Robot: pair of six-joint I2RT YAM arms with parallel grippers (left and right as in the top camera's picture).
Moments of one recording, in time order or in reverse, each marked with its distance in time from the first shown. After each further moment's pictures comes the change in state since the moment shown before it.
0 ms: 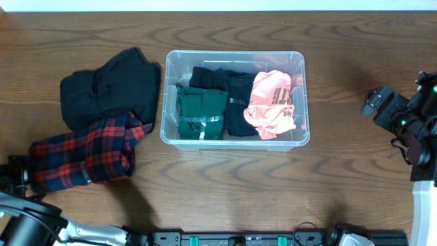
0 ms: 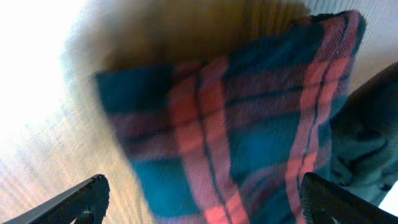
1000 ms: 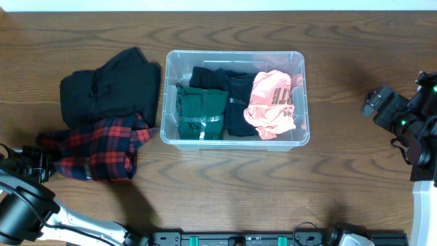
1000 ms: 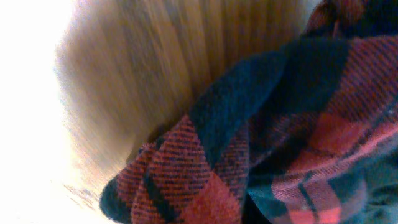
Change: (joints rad) left arm -0.150 0.137 0.029 0.064 0.035 0.023; right arm 0.000 0.000 0.000 0.000 0.000 0.000
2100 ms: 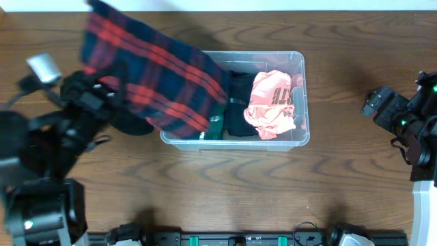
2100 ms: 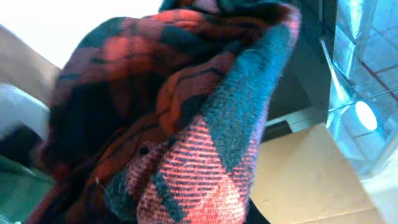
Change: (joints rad) left arm -0.921 -1.134 -0.024 0.433 0.151 -0.807; right arm 0.000 0.000 0.000 0.000 0.000 0.000
